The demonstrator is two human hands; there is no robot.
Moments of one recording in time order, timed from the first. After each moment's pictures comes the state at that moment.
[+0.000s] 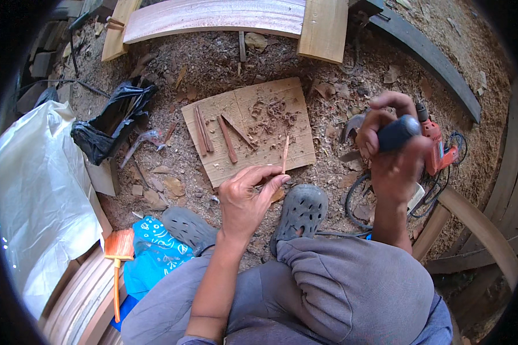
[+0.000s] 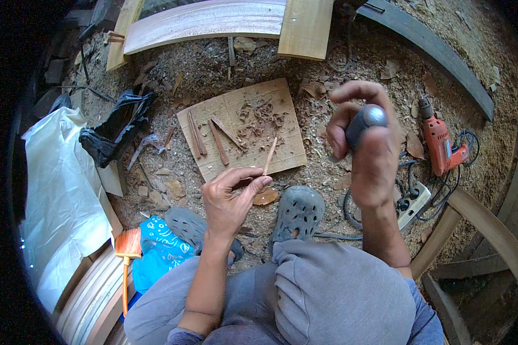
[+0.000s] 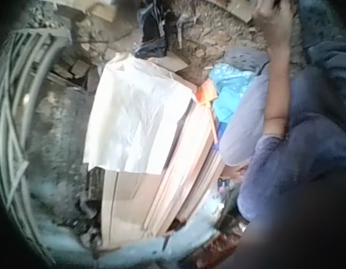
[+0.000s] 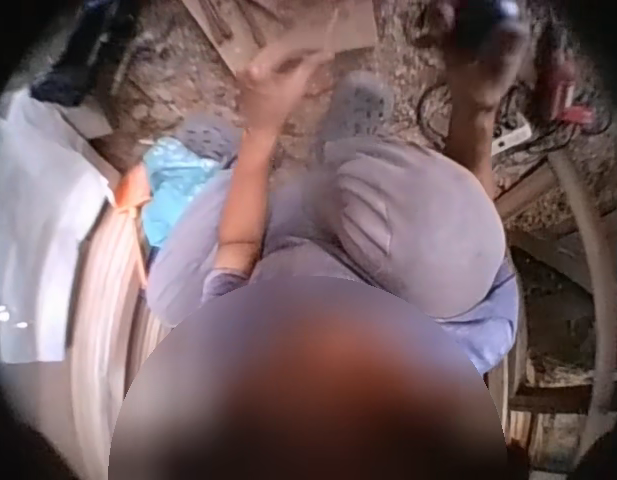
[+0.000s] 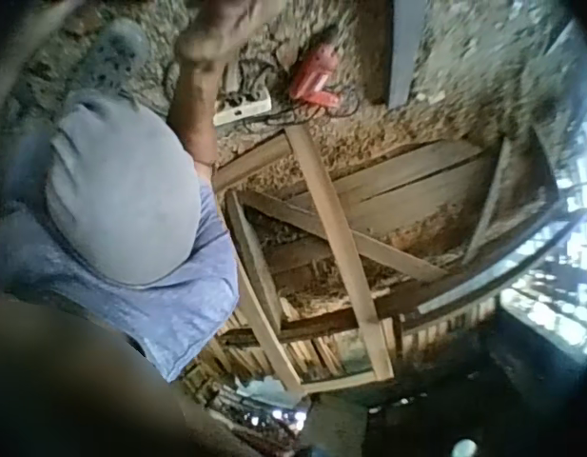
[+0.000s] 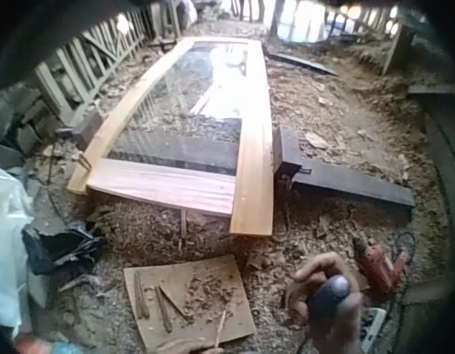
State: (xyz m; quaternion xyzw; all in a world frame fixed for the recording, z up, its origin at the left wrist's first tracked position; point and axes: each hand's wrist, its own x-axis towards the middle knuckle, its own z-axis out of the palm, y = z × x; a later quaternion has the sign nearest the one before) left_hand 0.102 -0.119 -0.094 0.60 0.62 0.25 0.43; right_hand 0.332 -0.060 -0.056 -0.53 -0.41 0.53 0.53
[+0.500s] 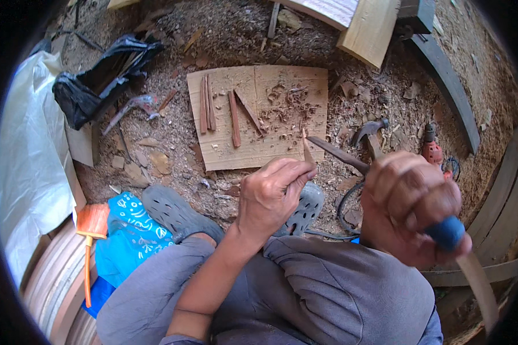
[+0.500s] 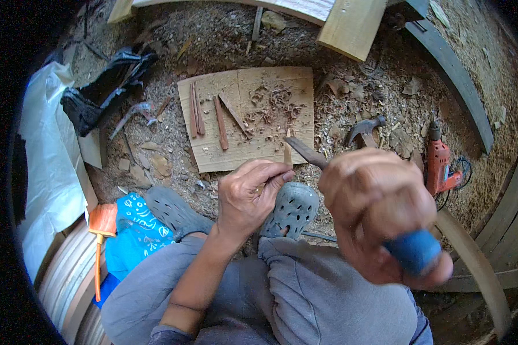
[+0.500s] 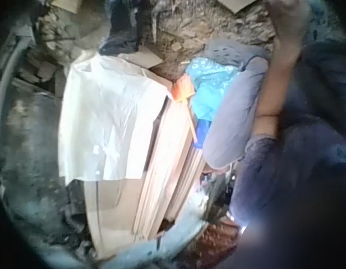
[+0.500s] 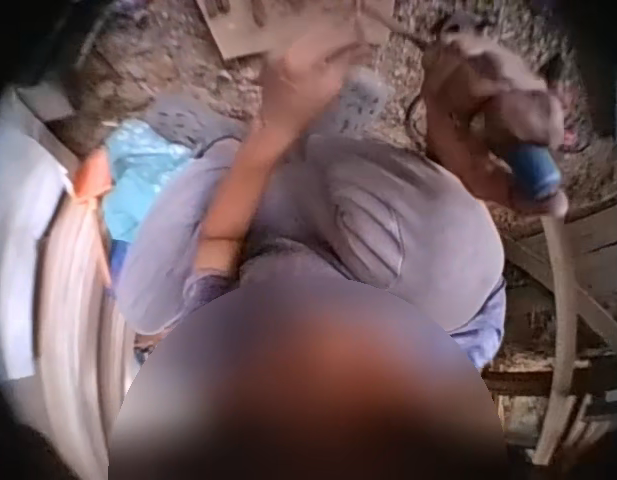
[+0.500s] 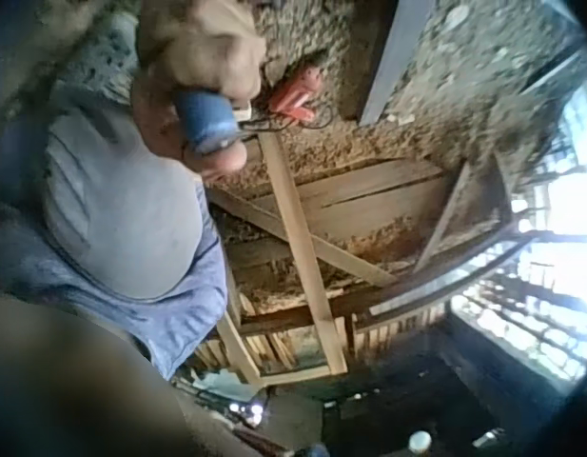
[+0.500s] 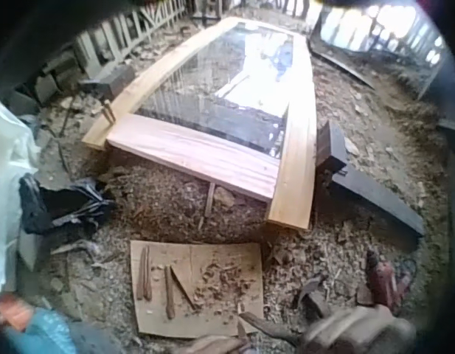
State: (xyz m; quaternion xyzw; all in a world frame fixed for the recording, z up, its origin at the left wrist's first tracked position) left_hand 0.124 -0.125 -0.103 0.56 0.61 0.32 0.46; right_hand 0.279 -0.054 -0.039 -0.30 -0.46 0.55 0.63
